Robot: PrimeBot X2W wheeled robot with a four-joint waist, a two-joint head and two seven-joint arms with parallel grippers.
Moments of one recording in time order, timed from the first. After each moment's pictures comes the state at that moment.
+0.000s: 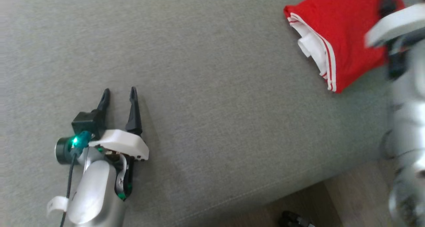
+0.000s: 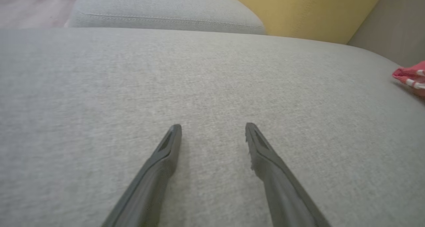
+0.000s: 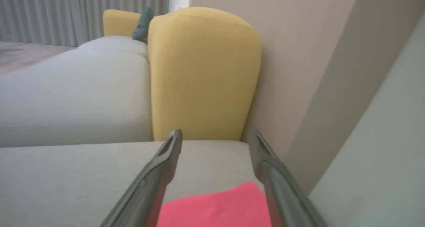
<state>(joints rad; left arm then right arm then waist) -0.31 0.03 -0.16 0.45 -0.17 0.06 -0.26 -0.96 -0.20 -0.12 0.90 -0.06 0.12 -0.25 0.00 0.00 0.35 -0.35</state>
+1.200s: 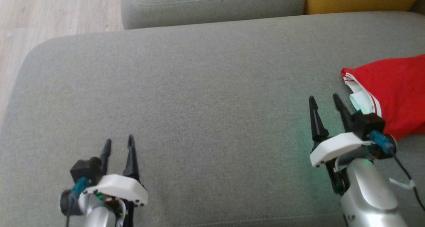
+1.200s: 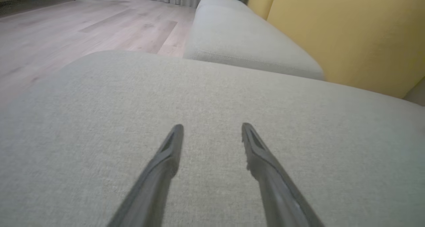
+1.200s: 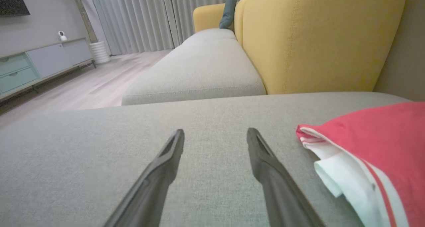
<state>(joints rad) -0.08 0.04 -0.15 0.38 -0.27 0.07 -0.26 -0.36 -0.06 0.06 0.65 0.11 0.12 -0.25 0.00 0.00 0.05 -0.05</state>
